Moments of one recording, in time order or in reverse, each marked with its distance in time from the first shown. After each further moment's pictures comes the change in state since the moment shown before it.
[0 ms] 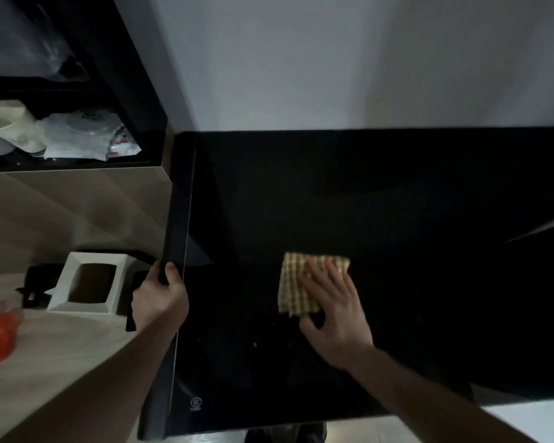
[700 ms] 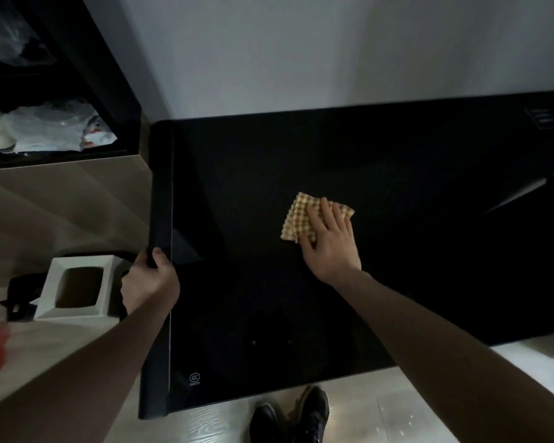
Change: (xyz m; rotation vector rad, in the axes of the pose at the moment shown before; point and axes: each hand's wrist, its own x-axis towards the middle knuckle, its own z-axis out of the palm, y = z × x) left_hand -0.001 -0.004 0.000 0.010 -0.008 0.030; right_hand 0.060 0.024 -0.005 -0.192 0.044 0.299
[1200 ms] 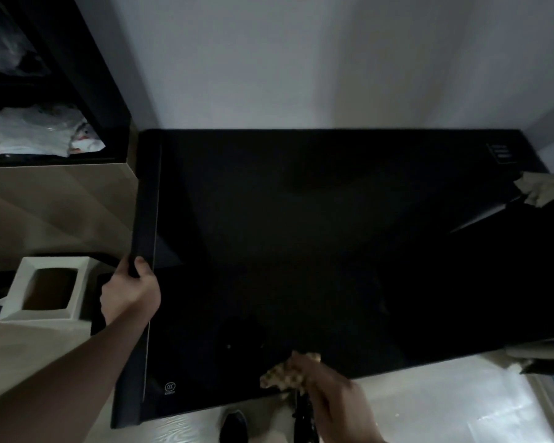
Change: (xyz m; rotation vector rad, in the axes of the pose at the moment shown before) left_hand -0.008 0.013 -0.008 0.015 -0.013 -0.040; right_hand -0.217 0.024 -0.018 0.387 -0.077 -0.134
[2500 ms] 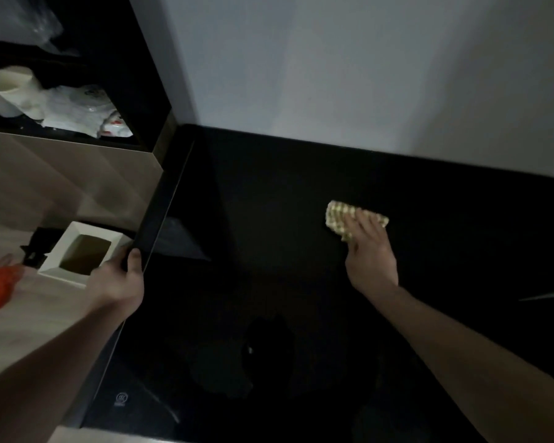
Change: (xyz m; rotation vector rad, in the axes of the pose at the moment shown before) left_hand 0.012 -0.016 0.019 0.128 0.095 0.051; right_hand 0.311 0.092 -0.085 -0.432 0.149 -0.107
